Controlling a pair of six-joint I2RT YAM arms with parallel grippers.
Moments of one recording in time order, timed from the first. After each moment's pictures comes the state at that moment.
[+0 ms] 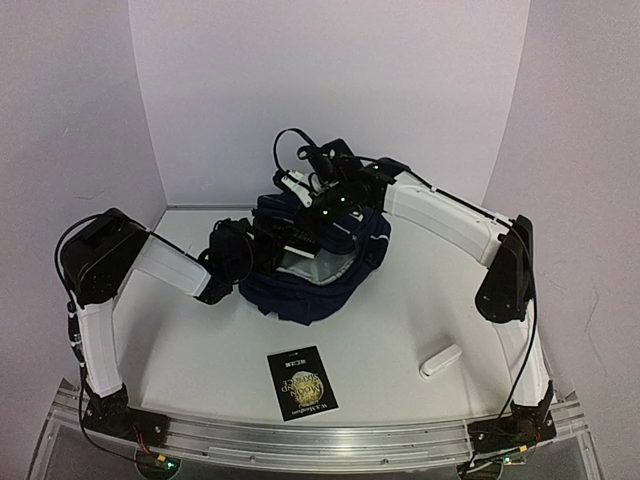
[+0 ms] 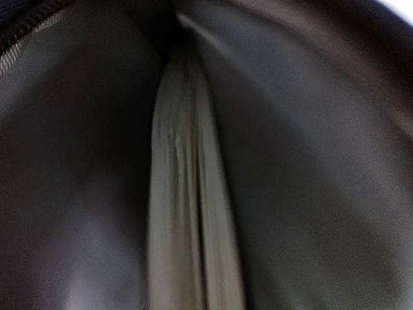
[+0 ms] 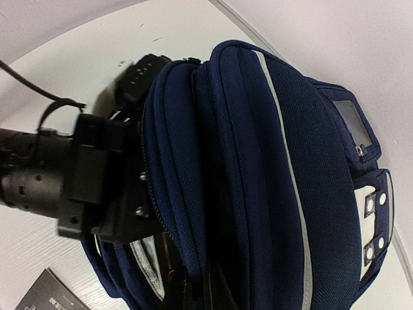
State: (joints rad) left arm -0.65 1.97 0.98 0.89 0.04 -1.53; right arm 0.85 2.24 2.29 -0.81 0.00 -0.22
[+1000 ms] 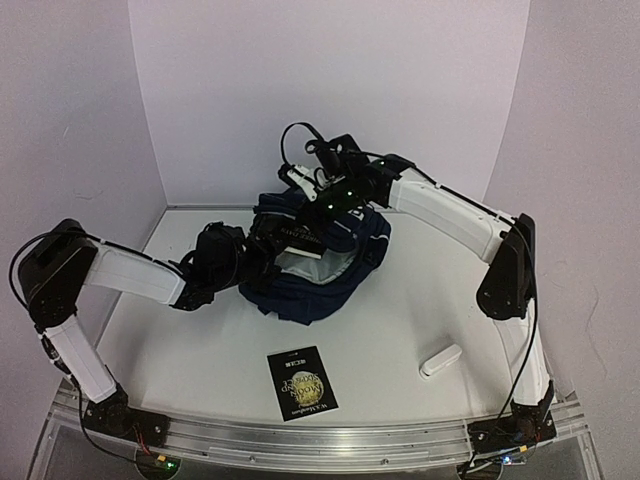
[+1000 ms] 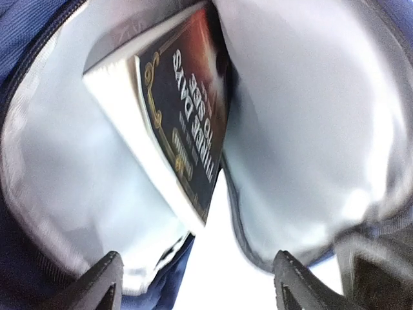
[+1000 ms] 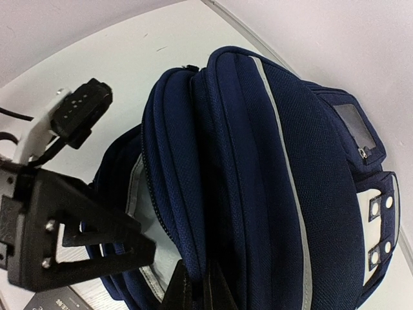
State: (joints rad) left arm -0.72 1.70 0.82 0.59 0.04 -1.42; right arm 0.81 2.24 2.30 -0.80 -0.07 -0.21
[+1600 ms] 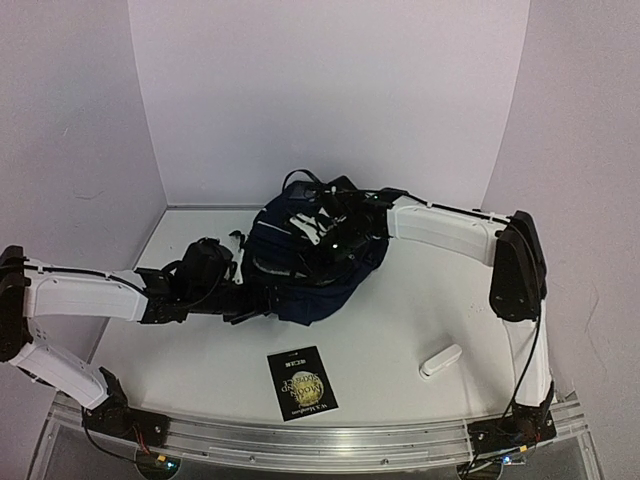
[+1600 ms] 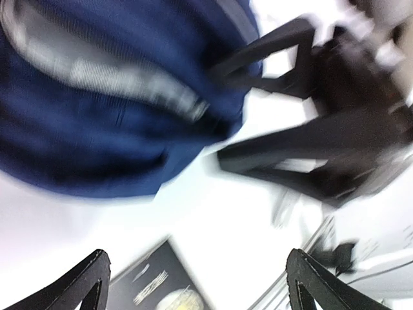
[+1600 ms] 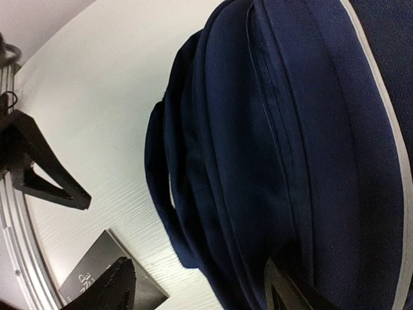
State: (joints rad) left arm -0.87 1.36 0.73 0.06 0.12 -0.90; right arm 0.82 2.17 1.94 -0.72 -0.32 -0.09
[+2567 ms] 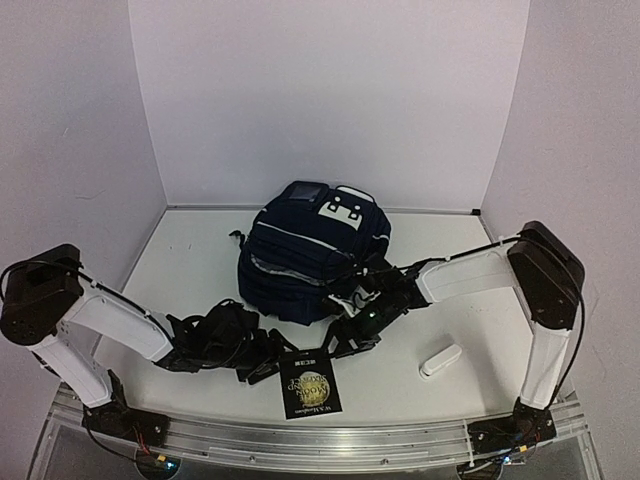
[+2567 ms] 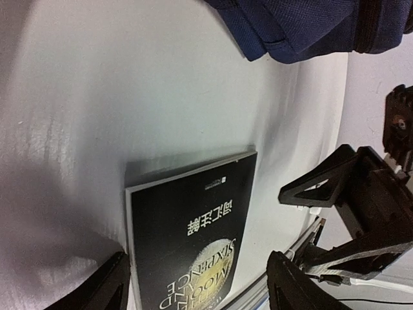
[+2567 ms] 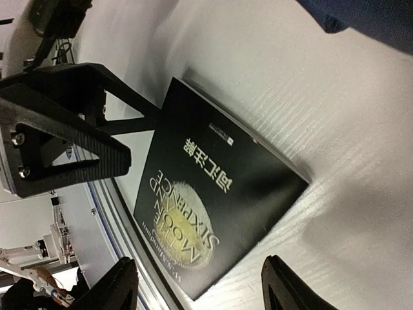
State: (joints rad) left arm -1.08 1.56 0.50 0.35 0.08 -1.43; right arm 0.83 1.92 1.13 -0.33 -0.72 0.33
